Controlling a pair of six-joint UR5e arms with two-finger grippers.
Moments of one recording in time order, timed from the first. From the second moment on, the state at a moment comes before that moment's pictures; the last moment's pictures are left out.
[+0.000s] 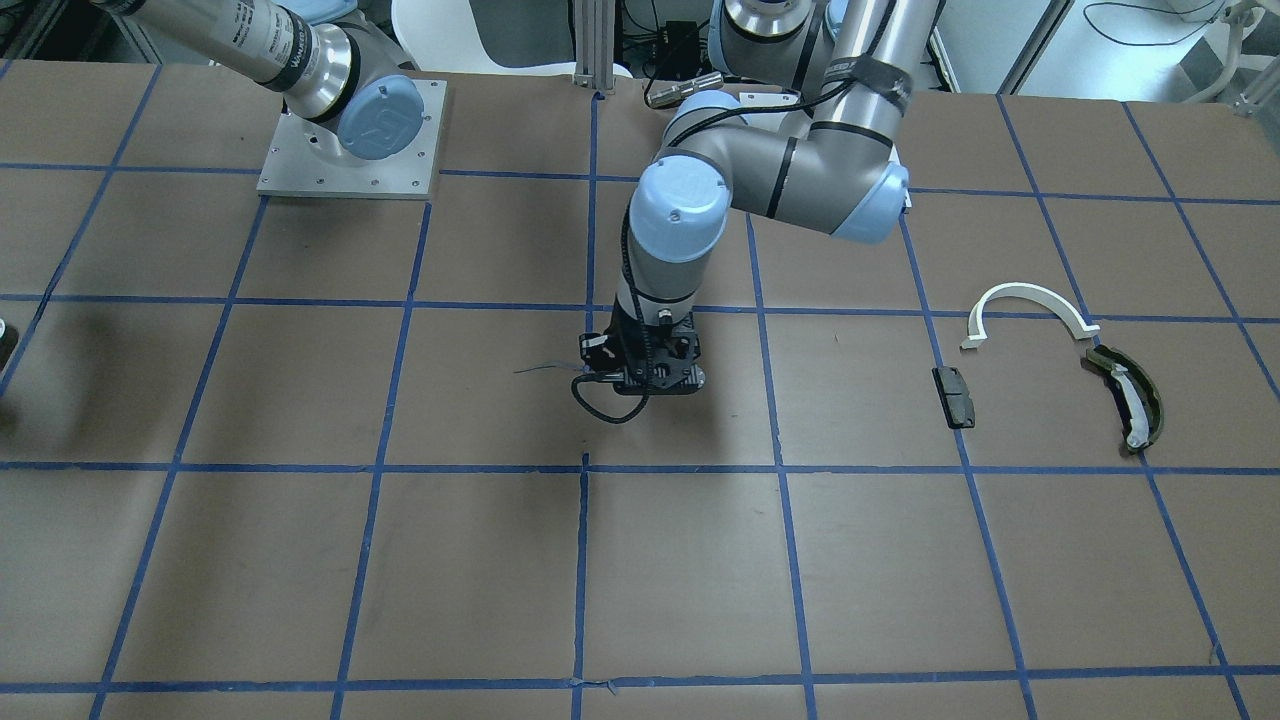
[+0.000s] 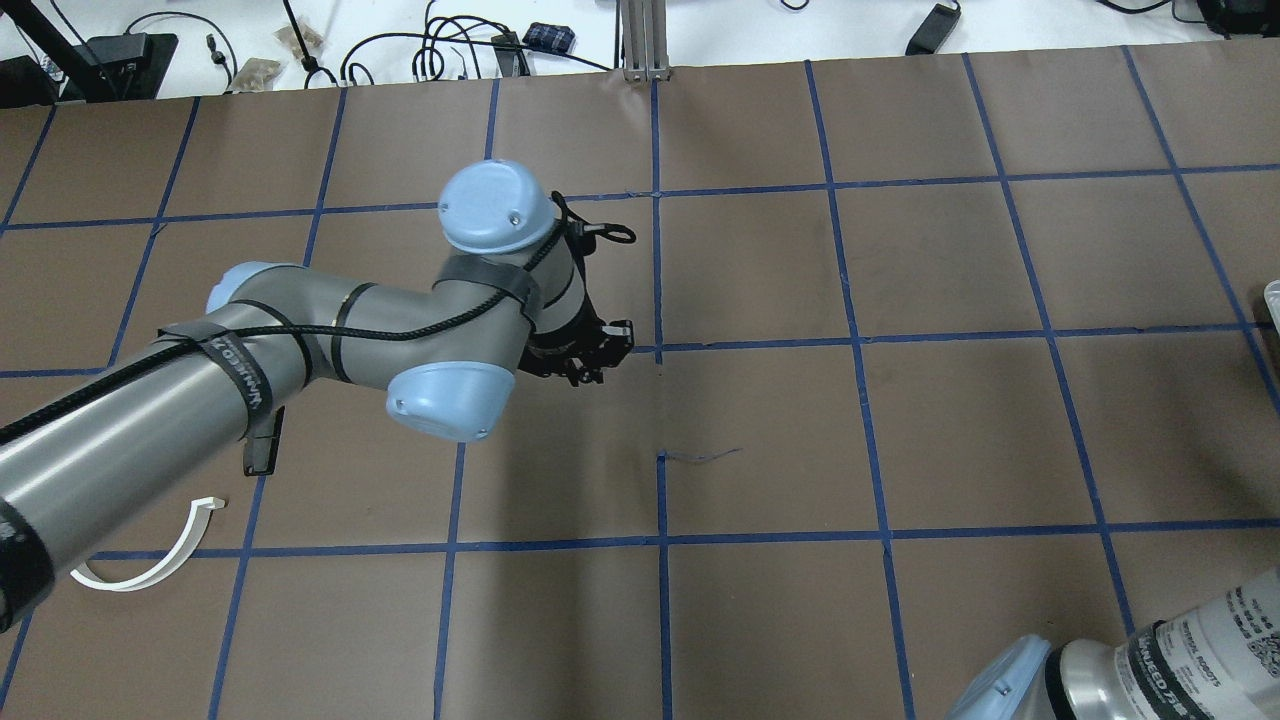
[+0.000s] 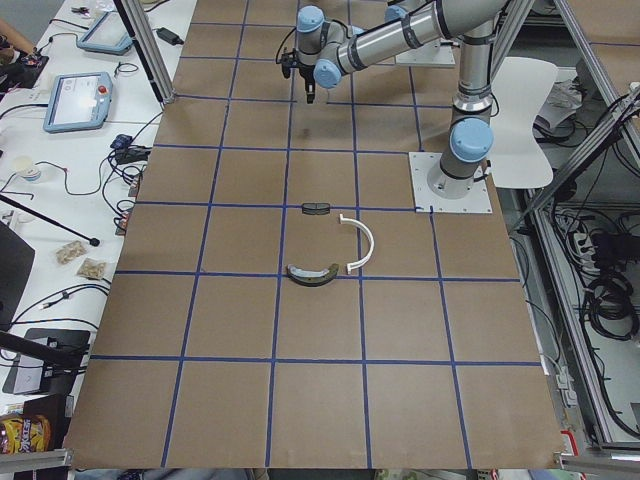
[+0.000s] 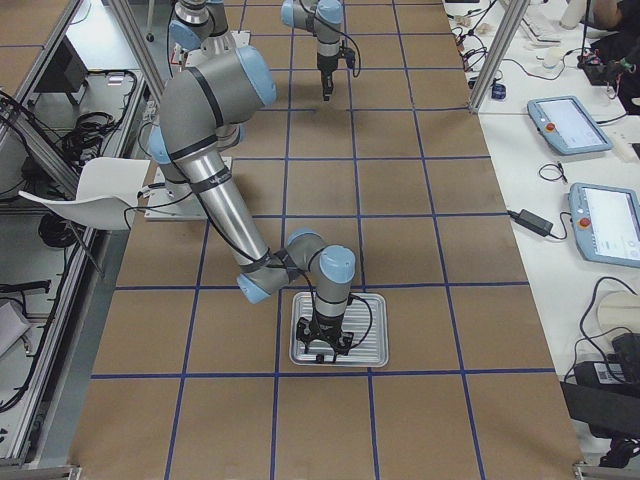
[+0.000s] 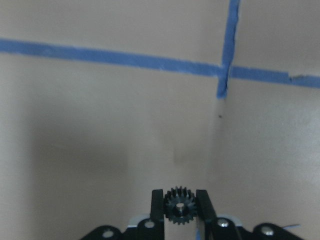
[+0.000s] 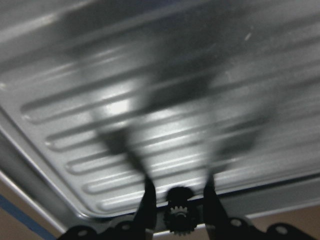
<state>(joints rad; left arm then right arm) -1.79 -1.83 -1.91 -0.94 1.49 -0.28 0.61 -0.93 1.76 -2.75 -1.93 -2.25</state>
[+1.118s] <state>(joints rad) -0.97 -1.79 -1.93 -1.11 1.63 0.63 0.82 -1.18 1.76 -2.35 -1.82 -1.81</state>
